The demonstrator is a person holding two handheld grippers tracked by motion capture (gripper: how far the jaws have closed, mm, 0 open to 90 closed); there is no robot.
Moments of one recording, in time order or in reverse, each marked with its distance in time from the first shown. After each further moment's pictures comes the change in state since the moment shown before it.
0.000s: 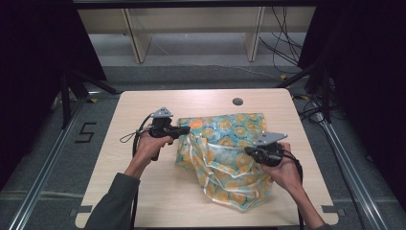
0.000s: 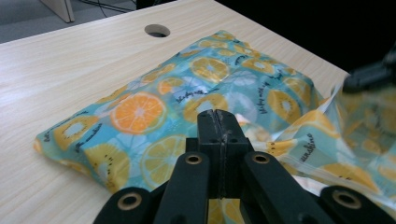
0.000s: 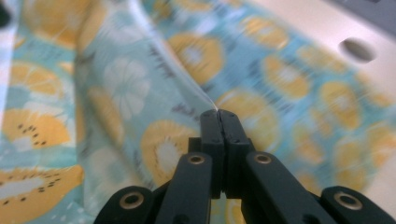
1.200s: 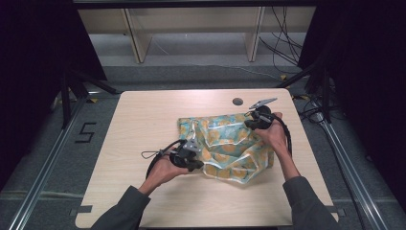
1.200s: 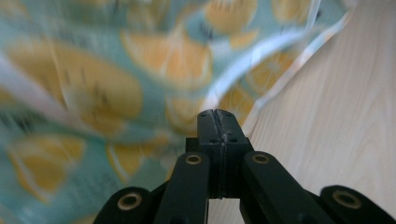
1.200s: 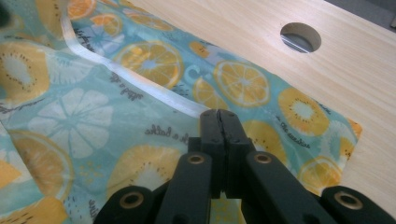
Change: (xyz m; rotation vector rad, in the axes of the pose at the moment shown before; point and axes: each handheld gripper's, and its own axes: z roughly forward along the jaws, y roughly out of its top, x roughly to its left) left arm -0.070 -0.052 0.036 0.391 -0.082 0.242; right arm -0.084 0.048 0.062 0.142 -0.061 0.225
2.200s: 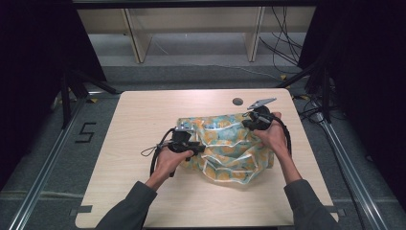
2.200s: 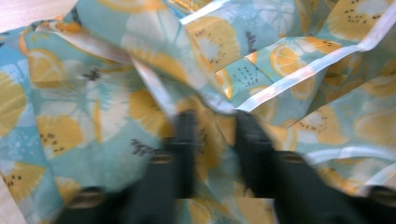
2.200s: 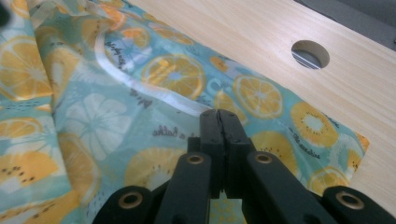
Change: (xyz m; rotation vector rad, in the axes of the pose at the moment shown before) left arm 0.031 0.018 0.000 -0.230 0.112 -0.345; right arm 0.016 0.004 -0.013 -0.022 0.026 -0.015
